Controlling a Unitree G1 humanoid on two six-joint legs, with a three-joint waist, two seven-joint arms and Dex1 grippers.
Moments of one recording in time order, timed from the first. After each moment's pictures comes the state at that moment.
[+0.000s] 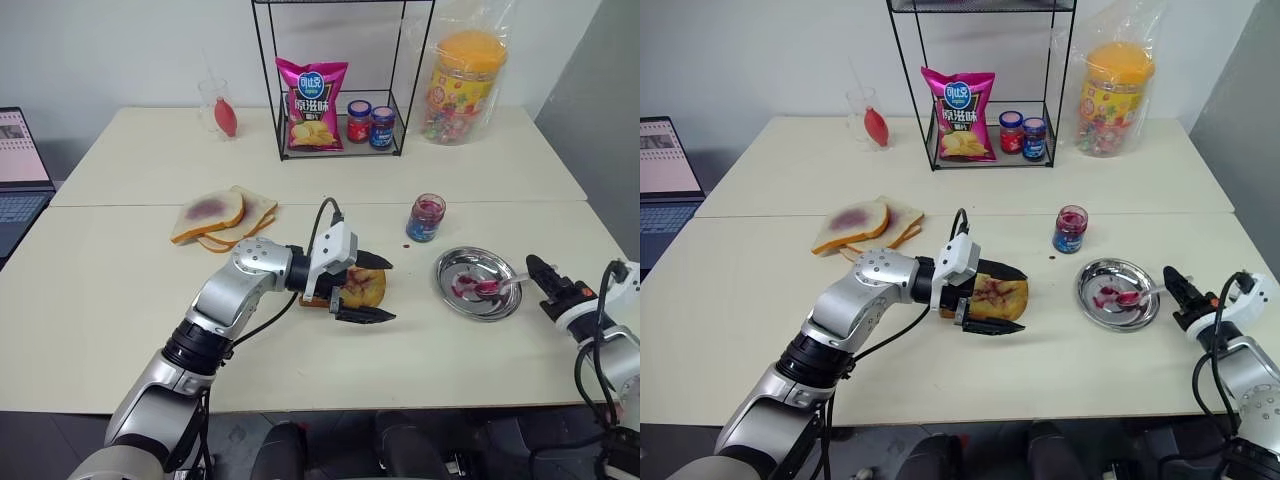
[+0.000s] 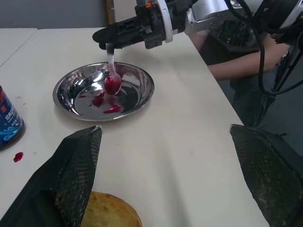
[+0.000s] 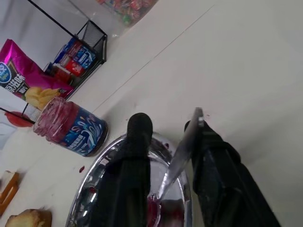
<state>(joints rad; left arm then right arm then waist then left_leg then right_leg) -0.64 0.45 -0.35 -0.02 -0.37 0.37 -1.21 -0.10 -0.42 -0.64 -0.10 1.04 0.77 0.20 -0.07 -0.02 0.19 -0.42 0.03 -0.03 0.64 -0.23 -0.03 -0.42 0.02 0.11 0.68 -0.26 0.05</state>
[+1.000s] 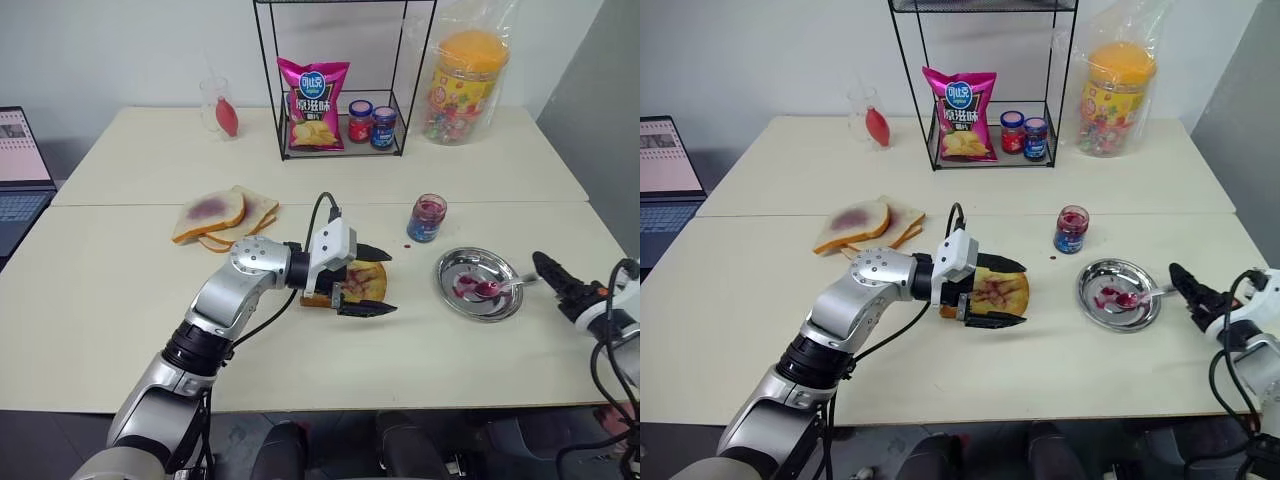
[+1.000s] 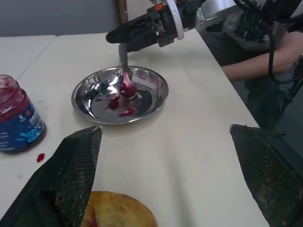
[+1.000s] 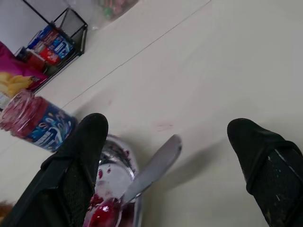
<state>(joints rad) -0.65 0.44 -0.29 0.03 -0.33 0.31 -1.14 -0.07 -0.64 -0.66 -0.01 0.95 0.78 0.28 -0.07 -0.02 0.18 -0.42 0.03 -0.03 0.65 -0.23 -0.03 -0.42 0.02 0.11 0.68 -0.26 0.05</state>
